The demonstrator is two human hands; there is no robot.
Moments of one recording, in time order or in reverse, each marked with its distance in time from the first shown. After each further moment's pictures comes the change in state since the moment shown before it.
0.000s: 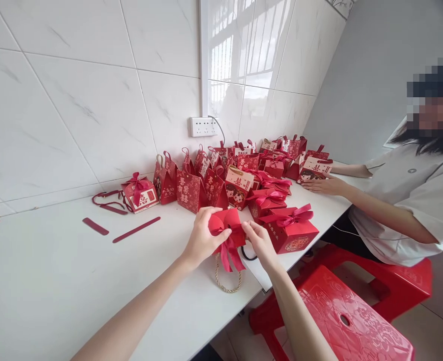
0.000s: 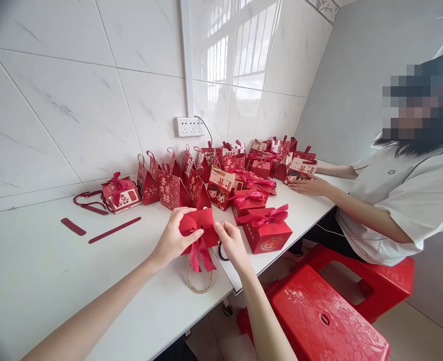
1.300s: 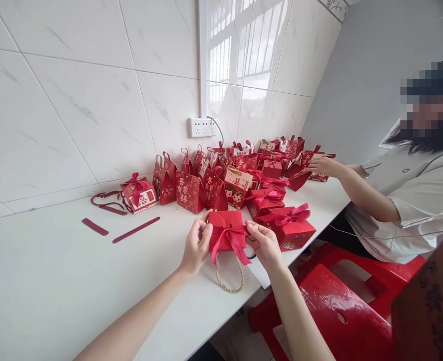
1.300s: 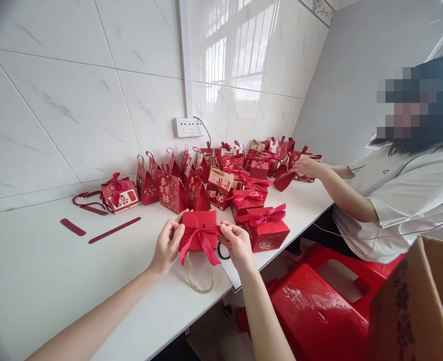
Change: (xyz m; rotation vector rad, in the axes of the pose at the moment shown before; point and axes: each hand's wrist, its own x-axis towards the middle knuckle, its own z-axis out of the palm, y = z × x) left_hand -0.023 -0.014 0.007 -0.458 0.087 -0.220; right_hand -0.004 0.003 -0.006 0.462 0.178 0.169
